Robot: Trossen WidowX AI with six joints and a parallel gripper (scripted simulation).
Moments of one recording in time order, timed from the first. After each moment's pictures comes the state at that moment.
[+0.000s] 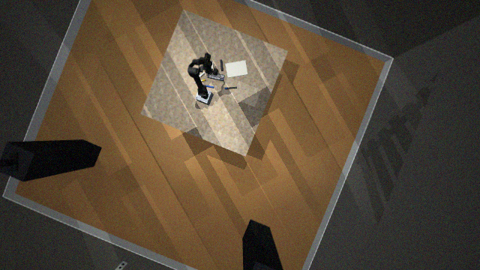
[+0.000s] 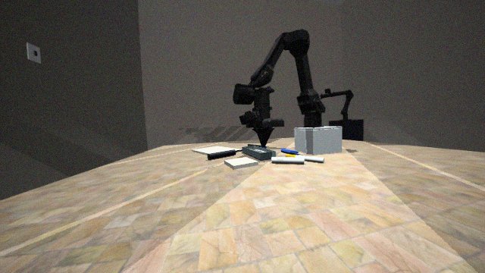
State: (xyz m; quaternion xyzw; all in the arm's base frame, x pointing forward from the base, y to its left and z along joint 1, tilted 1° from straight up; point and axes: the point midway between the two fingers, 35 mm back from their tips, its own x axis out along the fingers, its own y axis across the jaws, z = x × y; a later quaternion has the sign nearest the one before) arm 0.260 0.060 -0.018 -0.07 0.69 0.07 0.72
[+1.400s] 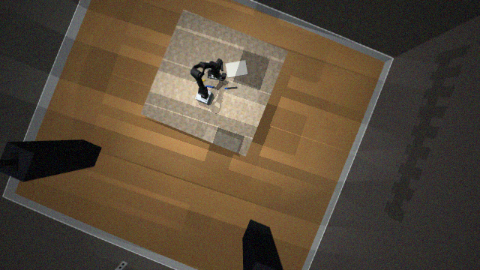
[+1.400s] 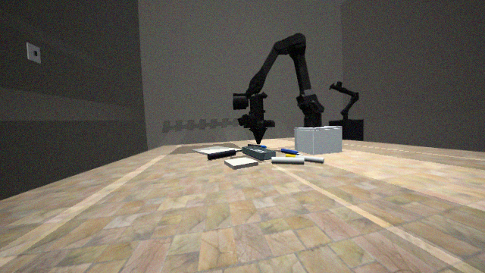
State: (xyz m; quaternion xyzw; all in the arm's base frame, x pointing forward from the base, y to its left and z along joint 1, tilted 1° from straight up) arm 0.253 -0.038 -0.021 -0.07 0.69 0.07 0.71
